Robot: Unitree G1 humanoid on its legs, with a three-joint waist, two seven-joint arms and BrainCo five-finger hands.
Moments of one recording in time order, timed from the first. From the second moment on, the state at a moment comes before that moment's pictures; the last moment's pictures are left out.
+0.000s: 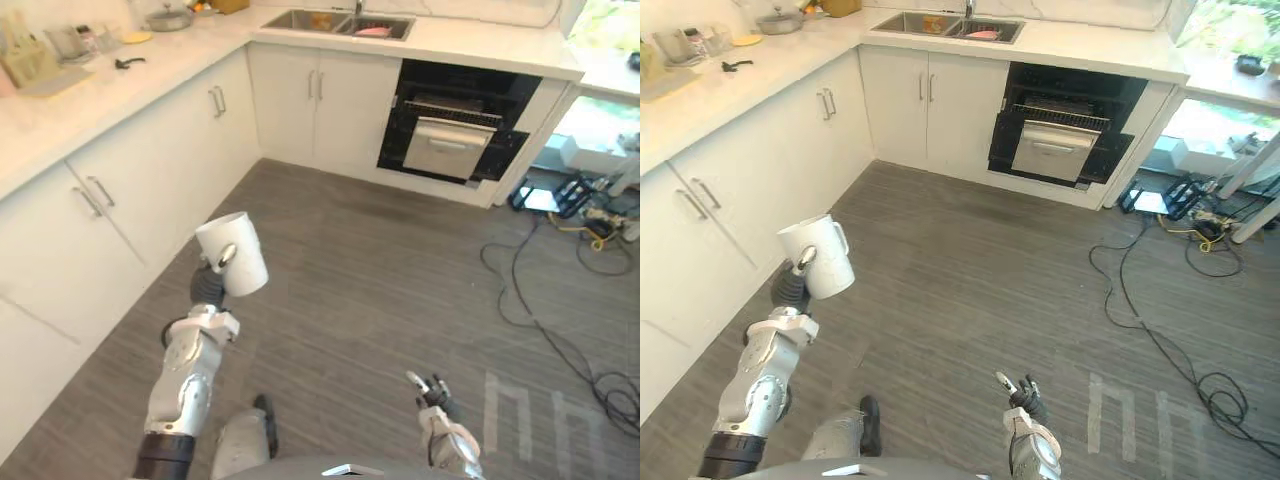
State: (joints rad) left arm 0.07 0.10 0.00 -0.07 -0.51 0.02 0.06; right arm 0.07 -0.12 -0.13 0.91 0.68 -0.22 0.05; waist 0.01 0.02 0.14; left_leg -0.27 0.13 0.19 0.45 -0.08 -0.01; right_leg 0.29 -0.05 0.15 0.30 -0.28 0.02
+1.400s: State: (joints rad) left arm 0.11 0.07 0.00 -0.15 -0.43 -0.02 0.03; right arm 0.17 -0.07 -0.16 0.33 0.66 -0.27 0.03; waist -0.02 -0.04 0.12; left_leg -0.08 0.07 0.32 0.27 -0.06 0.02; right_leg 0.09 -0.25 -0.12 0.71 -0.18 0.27
